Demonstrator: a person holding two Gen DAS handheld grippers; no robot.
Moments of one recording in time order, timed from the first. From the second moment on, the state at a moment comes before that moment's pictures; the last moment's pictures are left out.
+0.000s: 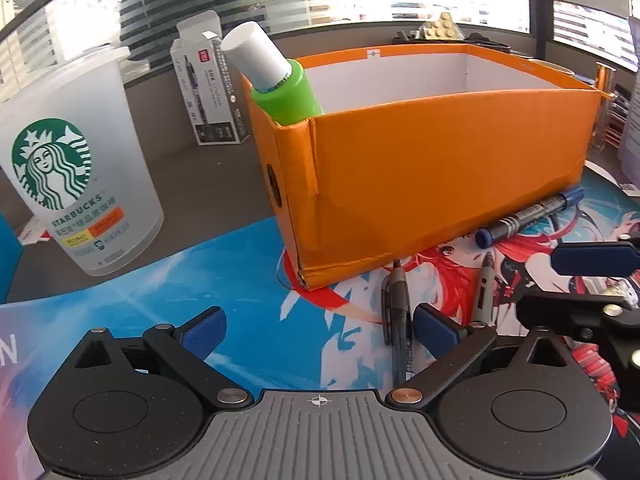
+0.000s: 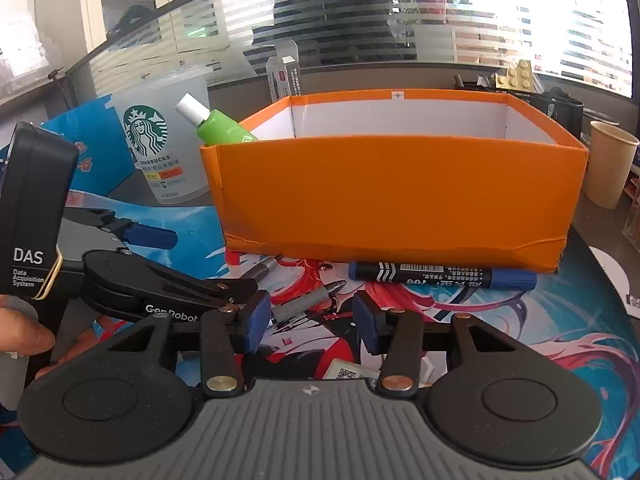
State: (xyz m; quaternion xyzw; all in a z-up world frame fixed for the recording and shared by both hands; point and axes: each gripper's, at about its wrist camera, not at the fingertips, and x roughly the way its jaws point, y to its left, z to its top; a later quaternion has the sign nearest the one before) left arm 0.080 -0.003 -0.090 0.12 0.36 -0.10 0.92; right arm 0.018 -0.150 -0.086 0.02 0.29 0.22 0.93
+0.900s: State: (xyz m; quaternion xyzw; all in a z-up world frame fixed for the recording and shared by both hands) left arm 0.039 0.062 -0.085 0.04 0.35 -0.10 0.93; right arm 0.019 -0.083 -0.100 -0.11 0.30 0.27 0.91
